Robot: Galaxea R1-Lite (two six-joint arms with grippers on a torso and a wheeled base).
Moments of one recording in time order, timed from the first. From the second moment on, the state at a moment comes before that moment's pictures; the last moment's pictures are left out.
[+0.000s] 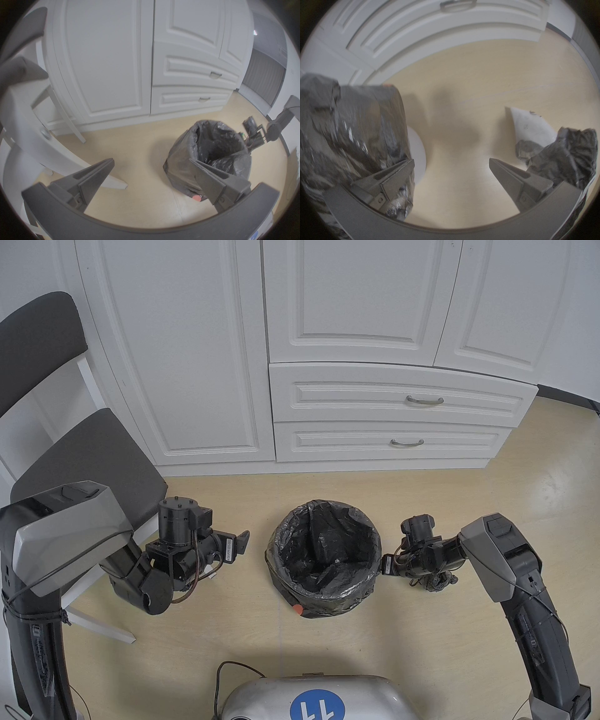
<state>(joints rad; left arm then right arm) -0.35 2.26 -0.90 -1.01 0.12 0.01 0.21 2.88 -1.92 -0.13 0.09 0.31</state>
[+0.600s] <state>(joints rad) -0.38 2.25 -0.70 -1.28 0.12 0.03 0.20 2.83 -1.88 -0.04 0.16 0.26</state>
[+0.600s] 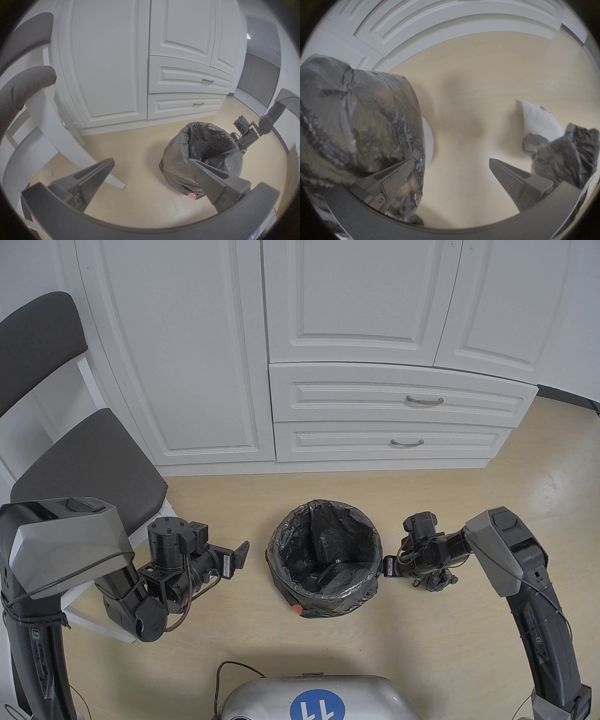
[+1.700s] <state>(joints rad) -0.49 1.65 -0.21 -1.24 0.12 -0.02 0.16 1.62 -0.46 -0.52 0.05 -0.04</state>
